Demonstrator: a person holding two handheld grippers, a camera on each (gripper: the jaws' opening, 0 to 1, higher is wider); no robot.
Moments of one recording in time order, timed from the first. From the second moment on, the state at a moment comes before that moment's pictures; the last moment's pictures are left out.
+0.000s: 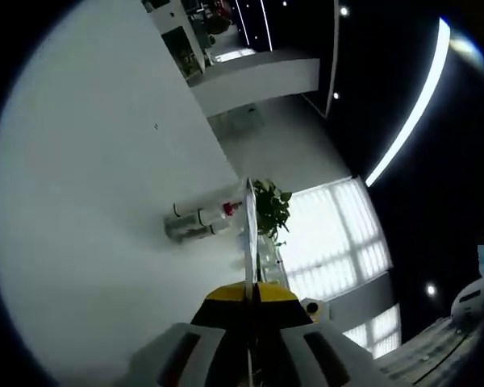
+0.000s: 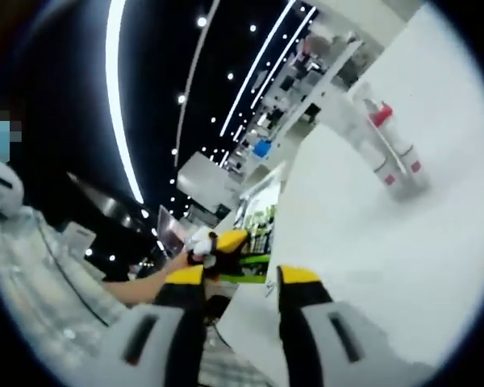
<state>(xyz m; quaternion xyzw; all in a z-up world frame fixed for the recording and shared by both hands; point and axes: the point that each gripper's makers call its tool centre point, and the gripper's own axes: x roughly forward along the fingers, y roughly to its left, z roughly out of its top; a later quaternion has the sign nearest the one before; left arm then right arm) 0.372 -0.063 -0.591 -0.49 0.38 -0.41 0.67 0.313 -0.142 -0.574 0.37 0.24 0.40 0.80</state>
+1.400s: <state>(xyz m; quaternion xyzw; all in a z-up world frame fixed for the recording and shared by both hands) 0.473 -0.119 -0.711 -0.45 0.49 -0.31 0.68 0.259 -0.244 -0.612 0.33 0.29 0.24 0.87</state>
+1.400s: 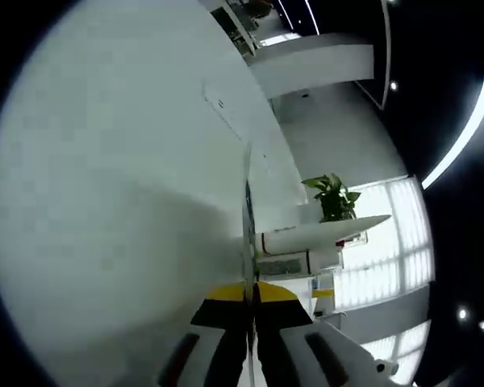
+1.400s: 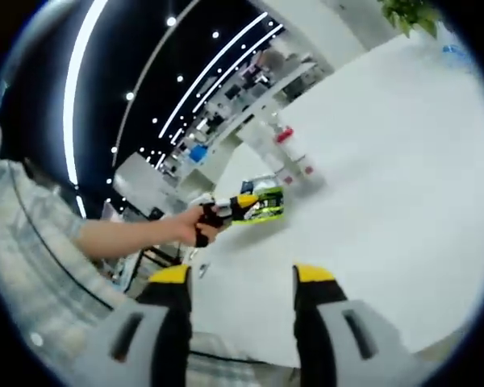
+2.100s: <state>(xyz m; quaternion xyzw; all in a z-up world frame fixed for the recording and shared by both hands) 0.485 -0.123 -0.736 -0.40 0.52 -0.26 0.71 0.249 -0.252 -0.620 0.34 0.30 0.22 0.87</state>
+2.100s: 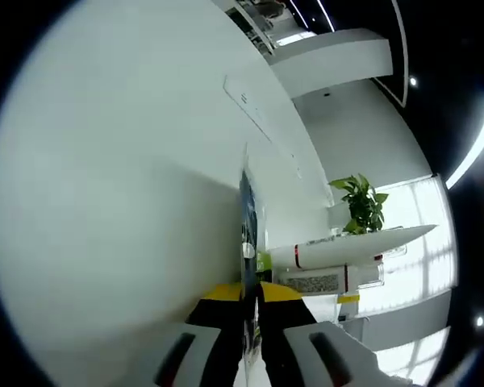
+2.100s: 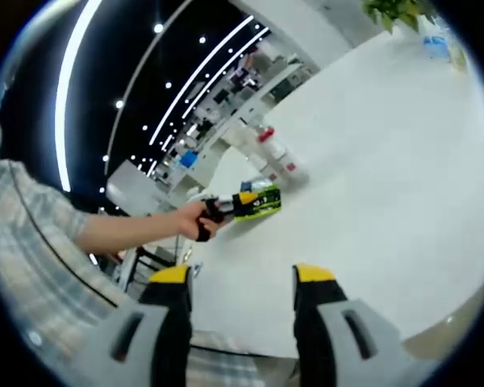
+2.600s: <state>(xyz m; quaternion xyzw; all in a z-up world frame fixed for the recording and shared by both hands) 0.484 -0.112 -0.733 -0.28 0.56 -0.25 0.74 0.243 -0.229 -0.633 0.31 0.32 0.26 0.86</state>
